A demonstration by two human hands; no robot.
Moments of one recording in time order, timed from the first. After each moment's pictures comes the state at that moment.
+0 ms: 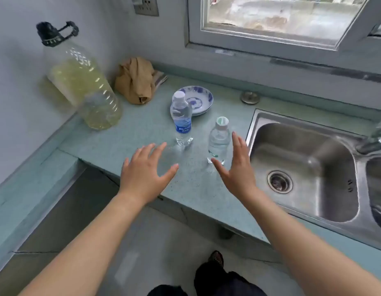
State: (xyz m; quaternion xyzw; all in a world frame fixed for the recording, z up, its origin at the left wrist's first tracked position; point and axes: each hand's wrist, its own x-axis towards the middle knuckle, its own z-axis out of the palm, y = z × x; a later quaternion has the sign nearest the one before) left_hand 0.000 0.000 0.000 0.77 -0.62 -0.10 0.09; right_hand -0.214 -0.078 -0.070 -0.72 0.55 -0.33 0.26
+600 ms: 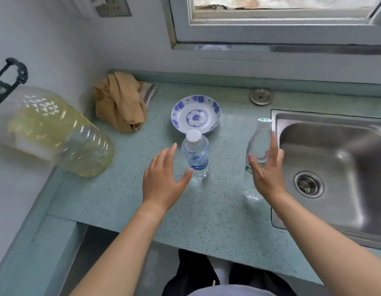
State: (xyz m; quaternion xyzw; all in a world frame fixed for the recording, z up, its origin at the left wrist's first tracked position) left_hand 0.074 -0.167 -0.055 0.71 -0.68 -0.14 0.14; right_hand -0.175 -0.190 -0.093 -0.54 0.68 -0.40 0.30
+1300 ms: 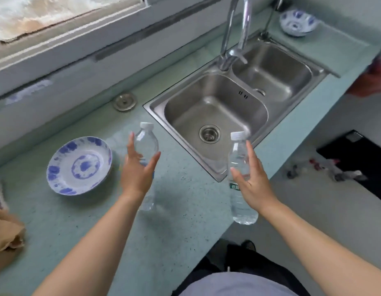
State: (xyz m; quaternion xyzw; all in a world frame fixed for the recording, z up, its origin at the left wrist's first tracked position) left_hand -0.033 -0.273 -0.101 0.44 -0.78 -0.40 0.19; right_hand -0.169 -0.032 -0.070 -0.24 0.84 -0.43 0.22
